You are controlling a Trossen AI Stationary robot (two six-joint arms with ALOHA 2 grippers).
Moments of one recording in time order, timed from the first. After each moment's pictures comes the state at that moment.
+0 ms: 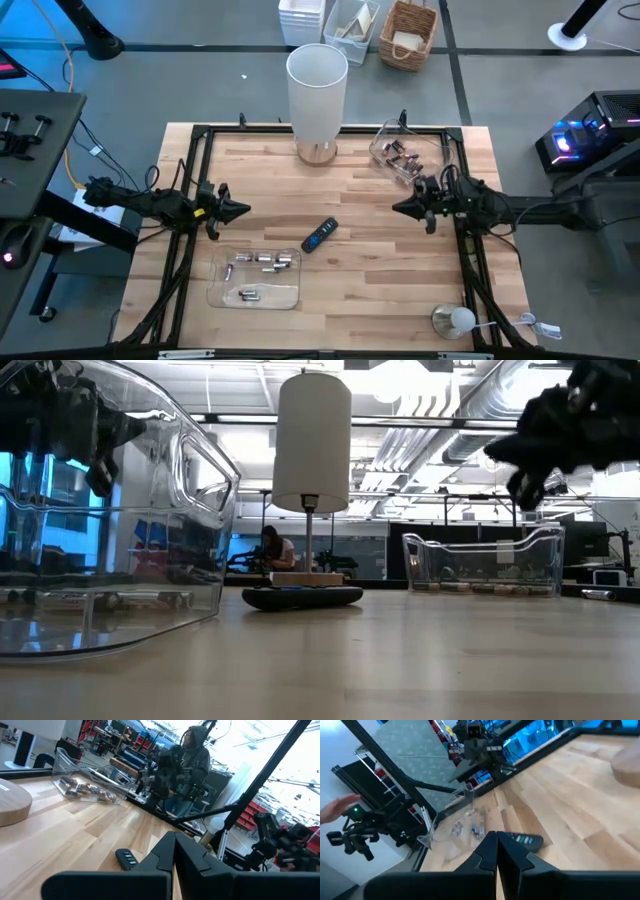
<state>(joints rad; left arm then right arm) -0.27 0.02 0.01 0.06 -0.35 -0.49 -0.14 0.43 0.12 0.22 -0.21 0.54</state>
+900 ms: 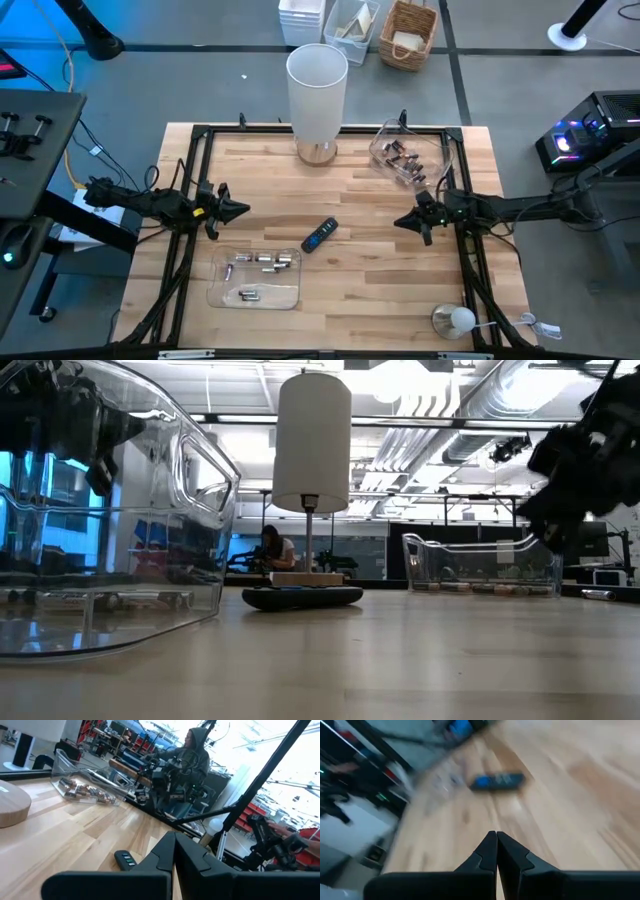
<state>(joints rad) -0.27 0.00 0.01 0.05 -0.35 -0.49 -0.02 0.39 0.01 0.03 -0.13 0.58</state>
